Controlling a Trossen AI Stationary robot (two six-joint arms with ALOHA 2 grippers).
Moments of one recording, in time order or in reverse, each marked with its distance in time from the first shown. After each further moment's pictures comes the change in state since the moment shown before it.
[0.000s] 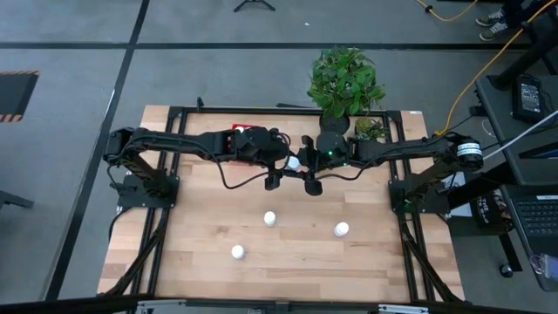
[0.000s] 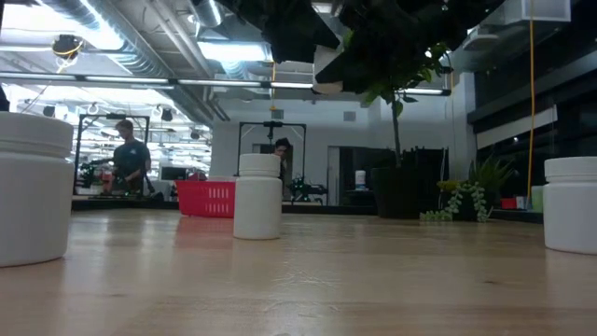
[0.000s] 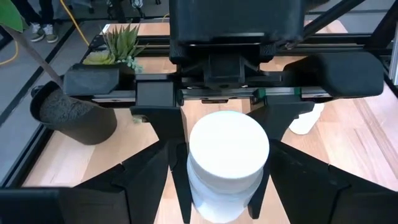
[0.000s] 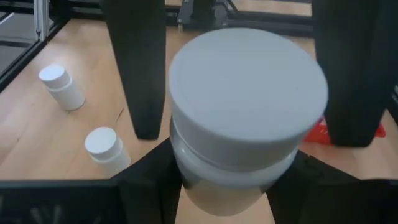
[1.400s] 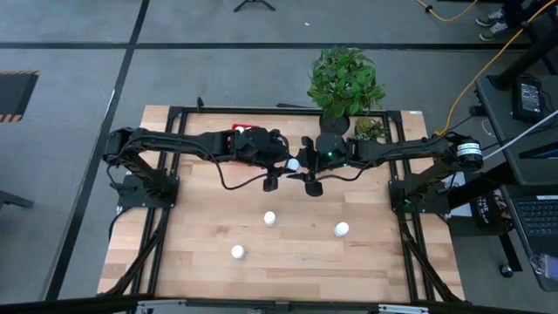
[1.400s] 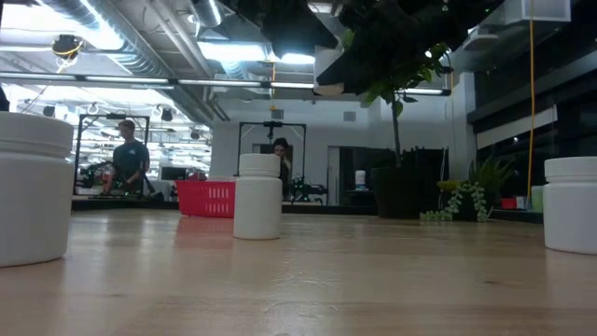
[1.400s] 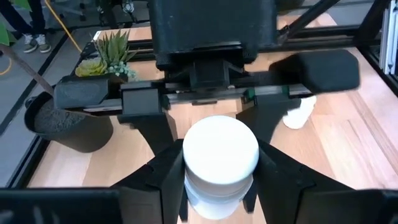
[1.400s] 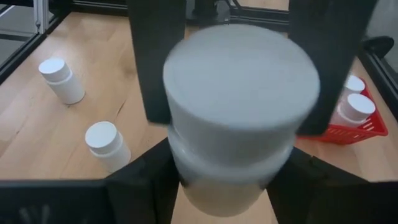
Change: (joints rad) left arm -0.012 -0.008 0.000 -0.029 0.022 0.055; right arm 0.000 0.000 0.000 -0.008 0.002 -0.016
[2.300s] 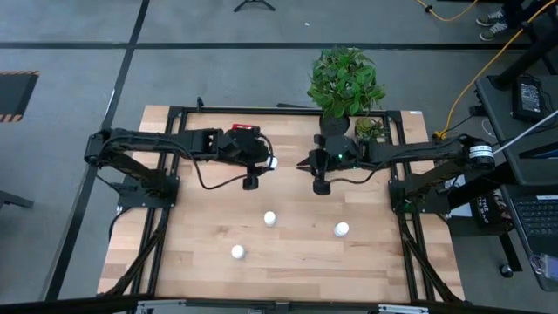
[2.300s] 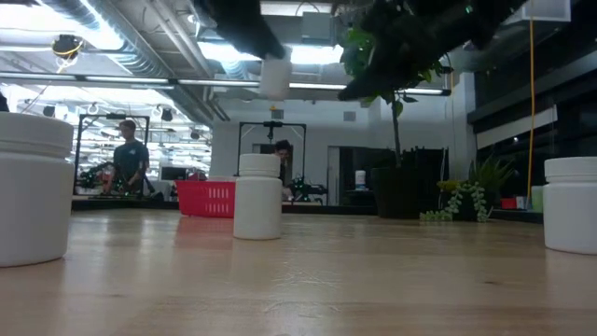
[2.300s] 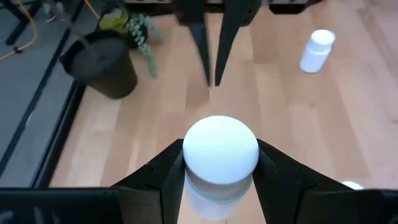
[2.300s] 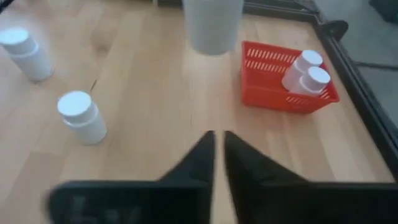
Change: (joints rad) left arm 0.000 -0.178 -0.089 -0.213 -0.109 0.036; right arm 0.009 -0.115 -0.117 -0.023 0.136 -0.027
